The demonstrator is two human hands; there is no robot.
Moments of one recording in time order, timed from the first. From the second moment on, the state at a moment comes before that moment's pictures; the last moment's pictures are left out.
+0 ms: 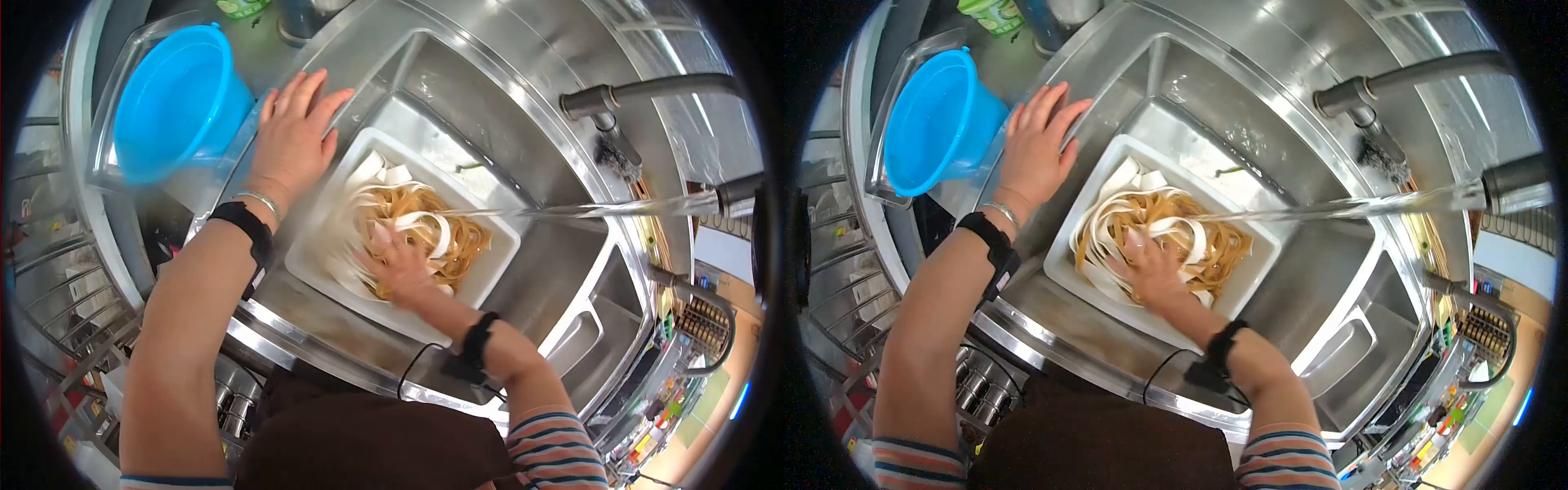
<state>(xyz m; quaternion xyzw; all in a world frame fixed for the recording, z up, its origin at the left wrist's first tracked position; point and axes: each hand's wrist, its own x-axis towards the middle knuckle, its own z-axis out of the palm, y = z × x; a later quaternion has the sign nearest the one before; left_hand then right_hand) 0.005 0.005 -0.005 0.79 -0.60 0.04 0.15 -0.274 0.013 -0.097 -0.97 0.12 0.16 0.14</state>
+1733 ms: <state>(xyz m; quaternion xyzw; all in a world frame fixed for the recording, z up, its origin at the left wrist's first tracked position) 0.001 0.002 0.004 0.80 -0.58 0.00 0.15 -0.233 -0.110 -0.101 -0.94 0.25 0.12 0.20</state>
